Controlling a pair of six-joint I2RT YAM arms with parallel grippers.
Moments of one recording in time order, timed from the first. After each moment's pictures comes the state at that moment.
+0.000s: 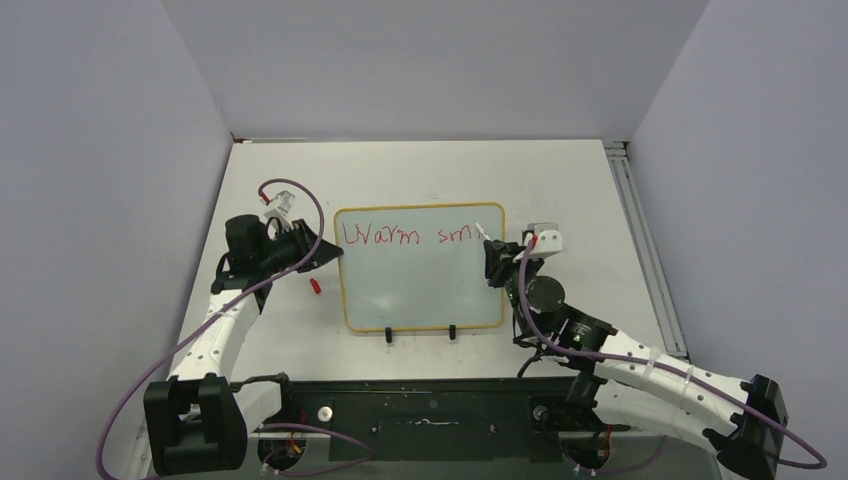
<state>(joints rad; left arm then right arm) 0.06 1.09 0.65 -0.09 0.73 -0.47 0.98 0.82 0.57 0.20 0.74 0.28</state>
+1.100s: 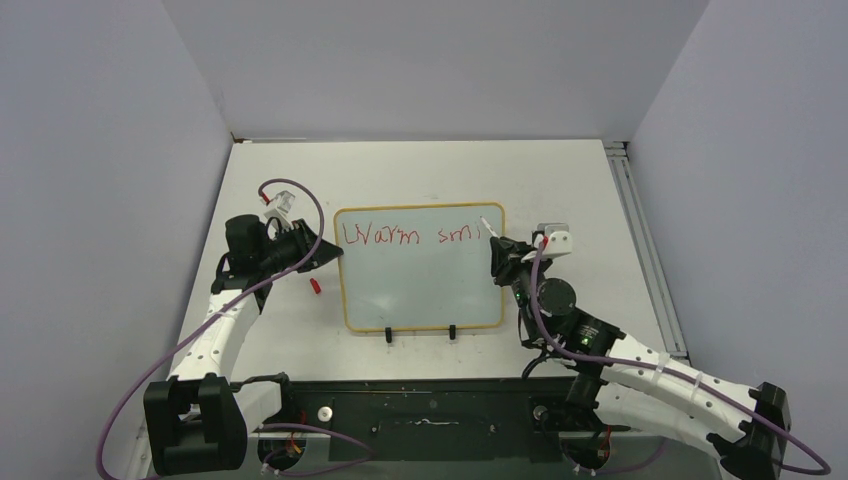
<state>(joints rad) 0.06 1.09 0.65 -0.09 0.73 -0.47 0.98 0.77 0.57 0.21 0.75 0.24</state>
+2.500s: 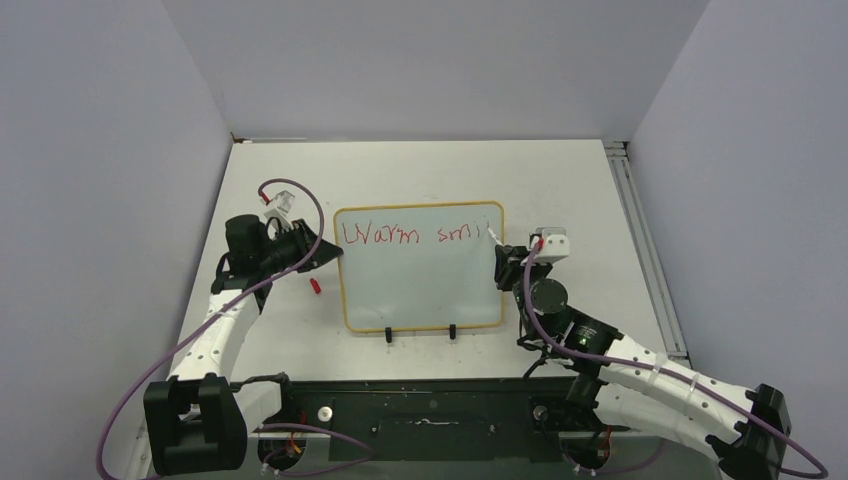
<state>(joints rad) 0.06 1.09 0.65 -0.09 0.73 -0.47 0.95 0.78 0.54 0.13 0.78 0.29</state>
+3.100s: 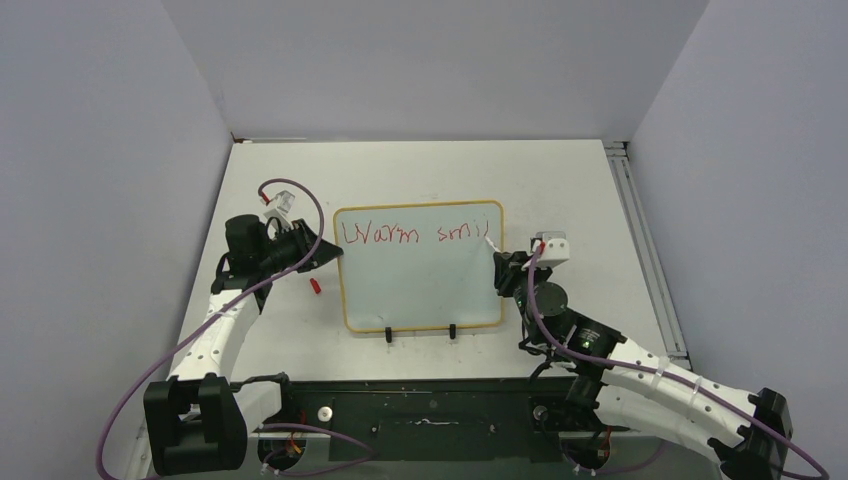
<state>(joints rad) 0.06 1.09 0.65 -0.09 0.73 -0.47 0.95 0.75 0.52 0.07 0.74 0.35</state>
